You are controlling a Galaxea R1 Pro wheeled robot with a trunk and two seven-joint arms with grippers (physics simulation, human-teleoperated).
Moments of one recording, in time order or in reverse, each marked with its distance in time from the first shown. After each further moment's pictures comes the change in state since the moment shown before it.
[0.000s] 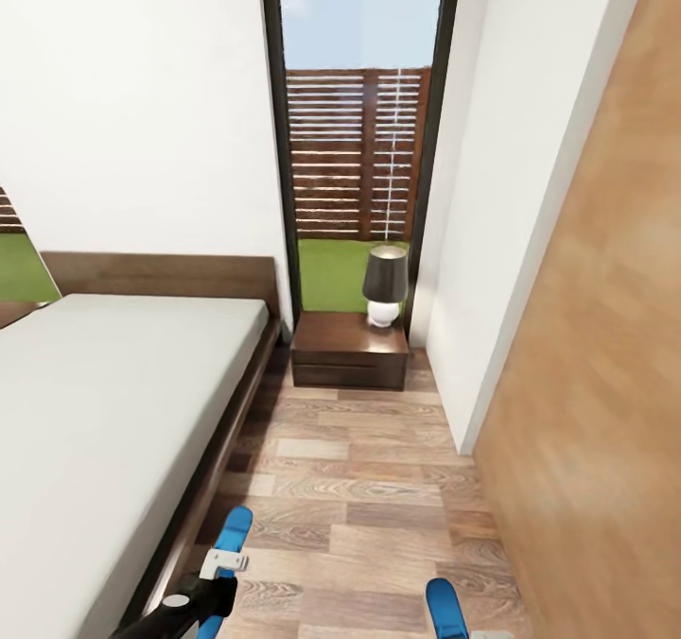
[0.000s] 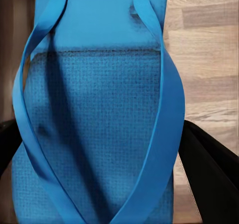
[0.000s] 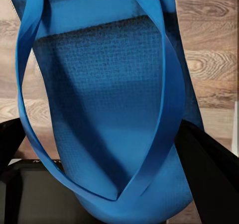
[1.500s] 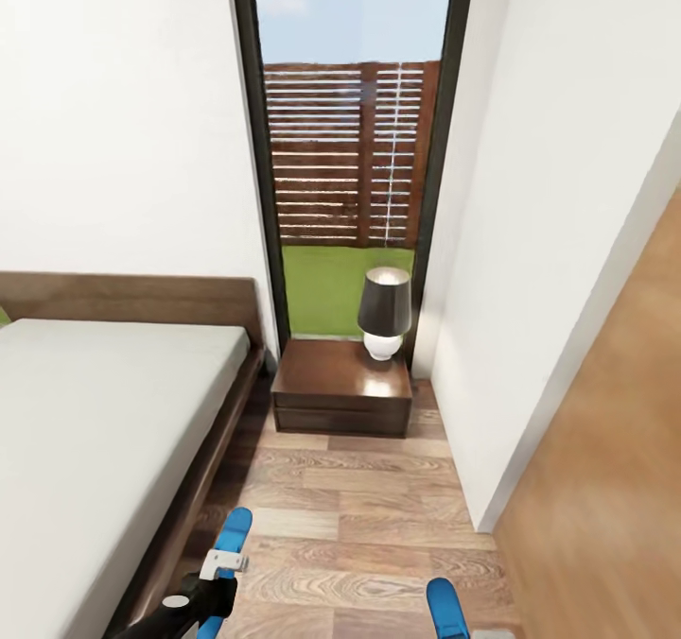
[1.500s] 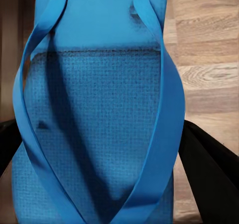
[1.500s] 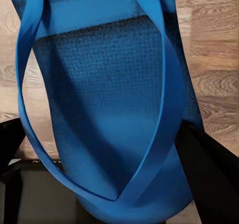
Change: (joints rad) left arm 0.001 0.000 0.000 0.000 0.000 0.000 0.000; right arm 0.000 -0.001 0.000 -0.001 0.000 0.000 0.000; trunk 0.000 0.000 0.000
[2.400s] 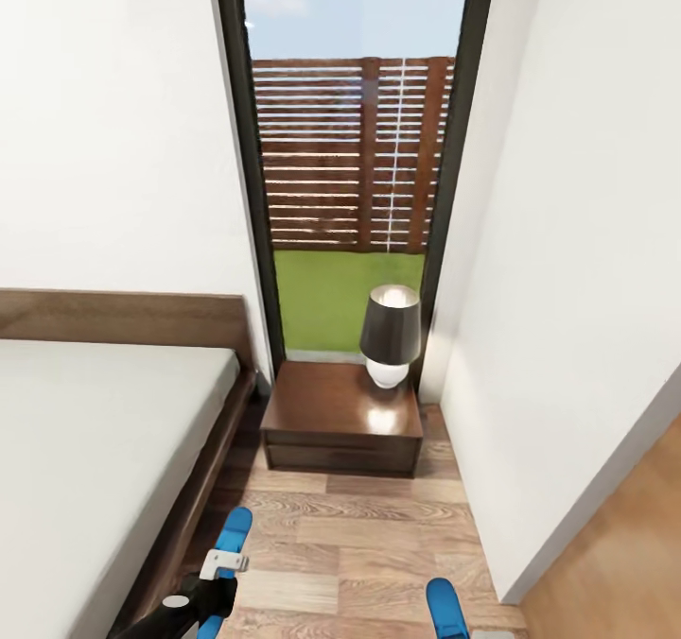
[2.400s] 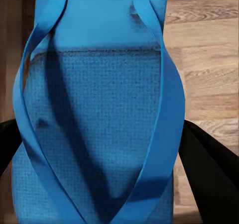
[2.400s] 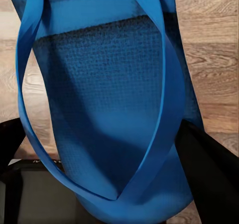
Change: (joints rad) left arm 0.000 0.000 0.000 0.000 0.000 -0.001 0.000; right arm 0.000 0.001 0.000 0.000 0.000 0.000 0.000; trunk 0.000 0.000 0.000
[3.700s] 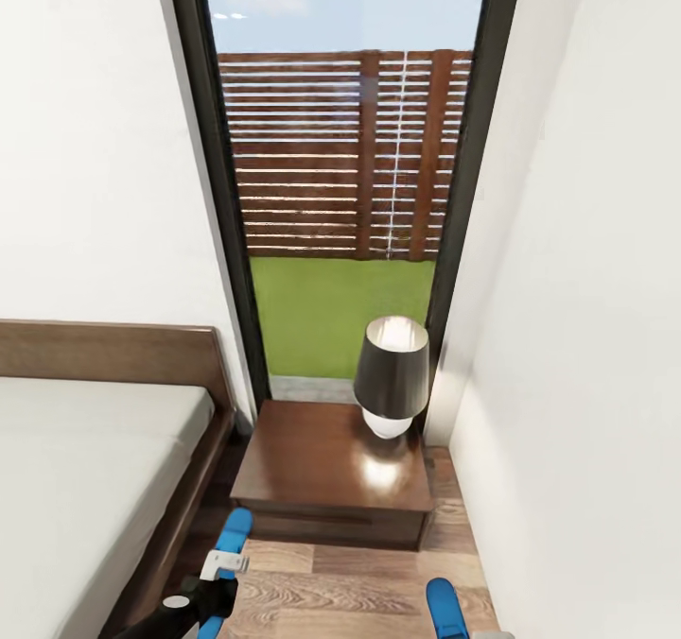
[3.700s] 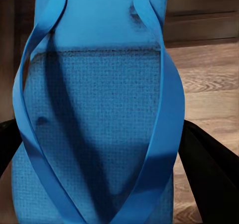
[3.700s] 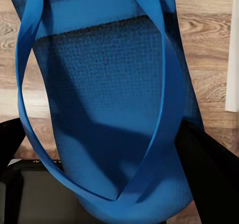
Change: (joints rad) left arm 0.001 -0.001 0.000 0.000 0.000 0.000 0.000; right arm 0.000 0.001 0.000 0.000 0.000 0.000 -0.001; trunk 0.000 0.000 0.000
